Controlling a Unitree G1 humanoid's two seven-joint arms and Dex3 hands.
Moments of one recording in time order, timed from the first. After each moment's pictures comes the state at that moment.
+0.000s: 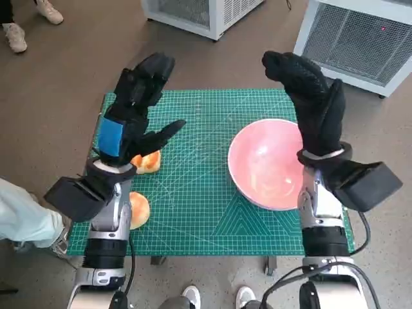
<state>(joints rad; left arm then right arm) -0.57 0.15 0.12 0.34 -0.19 -0.56 -0.31 -0.77 -0.10 -0.14 0.62 0.27 -0.71 0.44</state>
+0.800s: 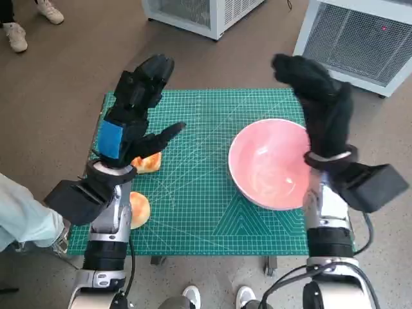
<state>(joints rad) -0.56 0.15 0.12 0.34 -0.19 -0.57 -0.31 -0.76 -0.16 -0.21 0.73 0.30 -0.77 0.47</state>
